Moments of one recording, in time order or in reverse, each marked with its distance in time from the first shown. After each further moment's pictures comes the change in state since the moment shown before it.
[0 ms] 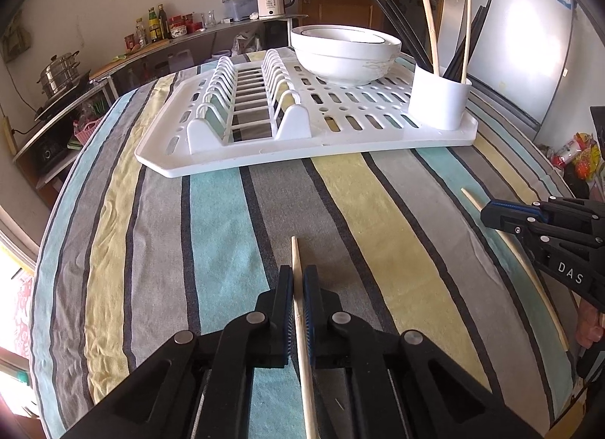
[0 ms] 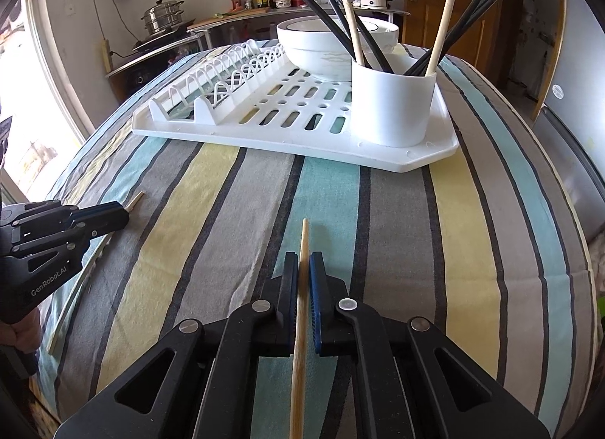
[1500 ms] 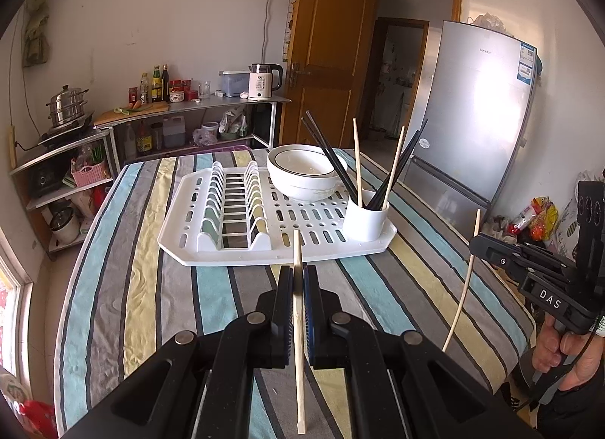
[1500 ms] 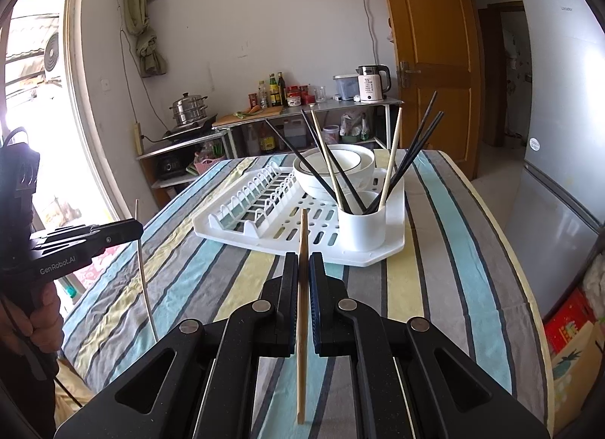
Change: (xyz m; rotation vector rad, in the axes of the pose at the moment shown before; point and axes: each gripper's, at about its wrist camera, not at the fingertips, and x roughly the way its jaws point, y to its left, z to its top) left arm -0.143 -0.011 0.019 -0.062 -0.306 -0.124; right arm -0.144 -0.009 0.000 0.028 -0.369 0.068
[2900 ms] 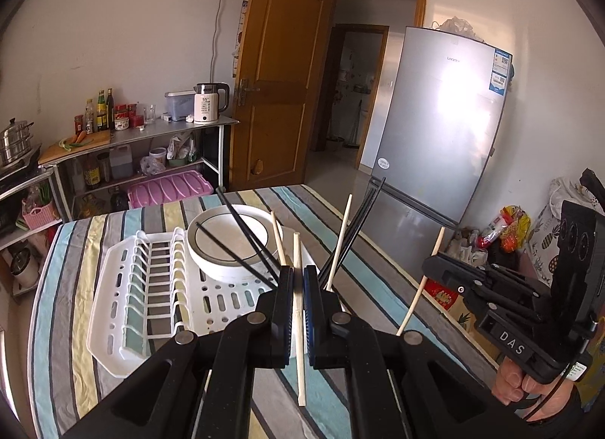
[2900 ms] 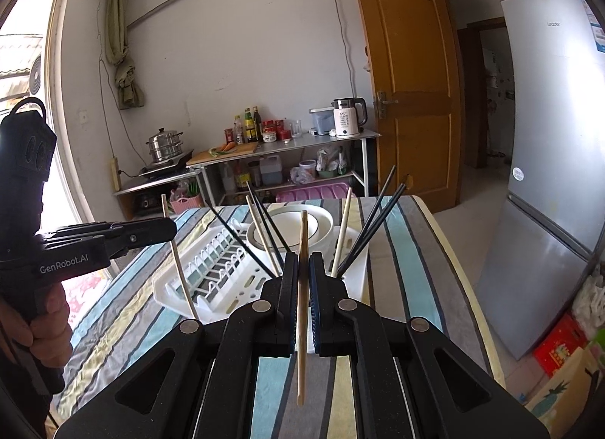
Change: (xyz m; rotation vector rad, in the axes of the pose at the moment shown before) left arm 0.080 -0.068 0.121 0.076 -0.037 -0.156; right arm 0.025 -0.056 0.074 0.027 -0.114 -0.064
